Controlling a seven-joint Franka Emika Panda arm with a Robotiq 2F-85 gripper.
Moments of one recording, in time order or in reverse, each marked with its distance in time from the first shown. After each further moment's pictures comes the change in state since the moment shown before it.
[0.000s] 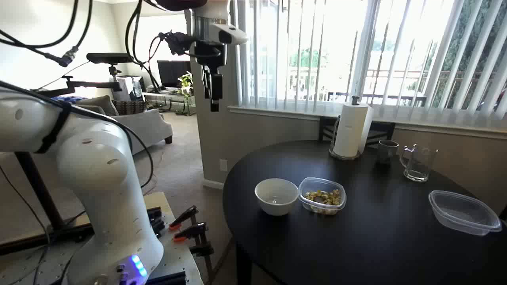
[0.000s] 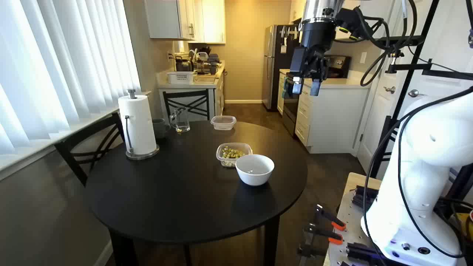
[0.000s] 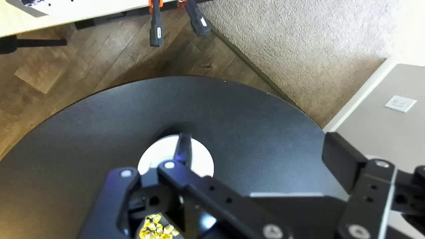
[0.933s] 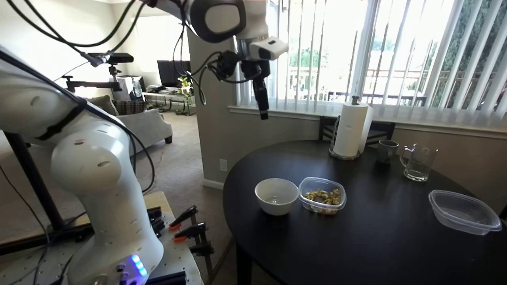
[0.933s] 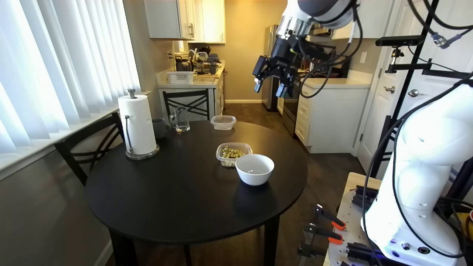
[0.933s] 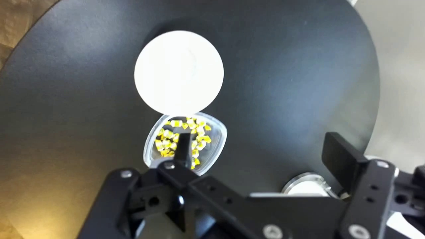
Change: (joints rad) arm -0.102 0.268 0.000 0.008 0.021 0.514 0.103
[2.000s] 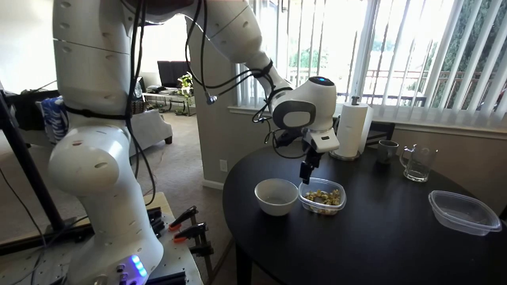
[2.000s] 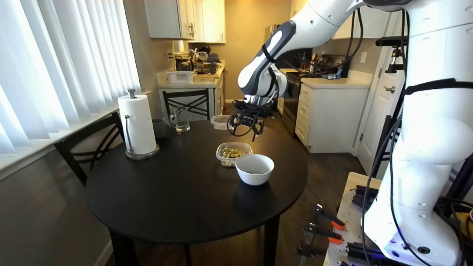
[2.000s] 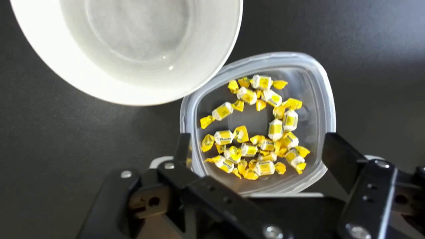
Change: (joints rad) arm -0.032 0.879 -0.068 0.316 0.158 0.436 0.373
